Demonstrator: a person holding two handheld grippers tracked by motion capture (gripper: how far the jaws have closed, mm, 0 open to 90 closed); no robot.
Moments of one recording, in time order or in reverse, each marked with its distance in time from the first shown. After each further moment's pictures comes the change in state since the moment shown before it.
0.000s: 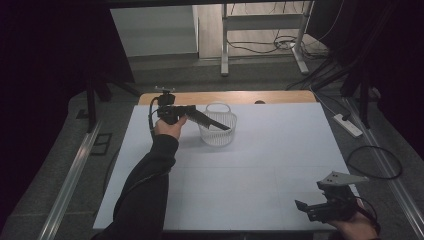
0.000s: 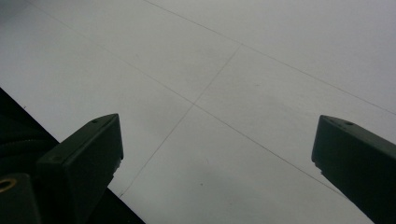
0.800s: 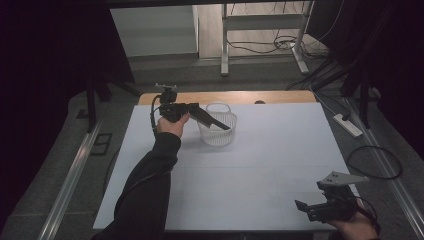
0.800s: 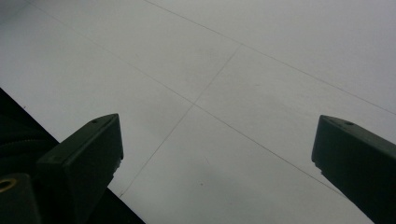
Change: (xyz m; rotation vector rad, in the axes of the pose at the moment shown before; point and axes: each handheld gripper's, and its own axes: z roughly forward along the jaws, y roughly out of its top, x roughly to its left) left arm -0.009 0.006 -0.001 -0.003 -0.075 -0.040; right arm 0.000 0.000 0.000 0.002 0.000 0.000
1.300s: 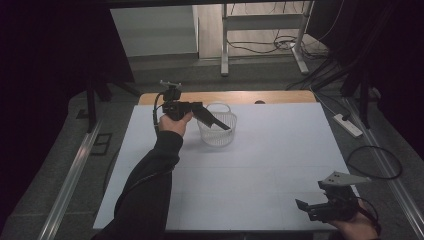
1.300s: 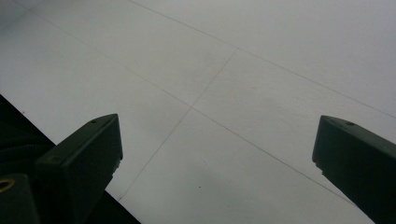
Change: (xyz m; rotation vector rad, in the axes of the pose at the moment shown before) left arm -0.017 0.006 0.000 0.028 0.003 0.041; right arm 0.000 -0.001 -0.002 -0.020 -0.009 0.010
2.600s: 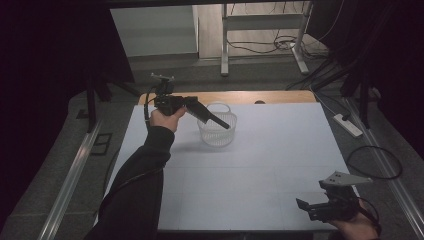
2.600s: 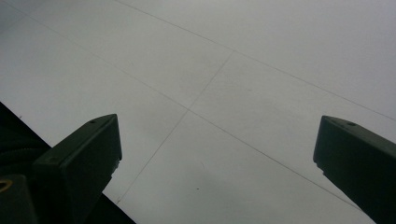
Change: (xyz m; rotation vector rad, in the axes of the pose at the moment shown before) left arm -0.009 0.014 -0.027 0.003 -0.027 0.036; right arm 0.000 0.000 -0.001 -0.013 -0.013 0.009
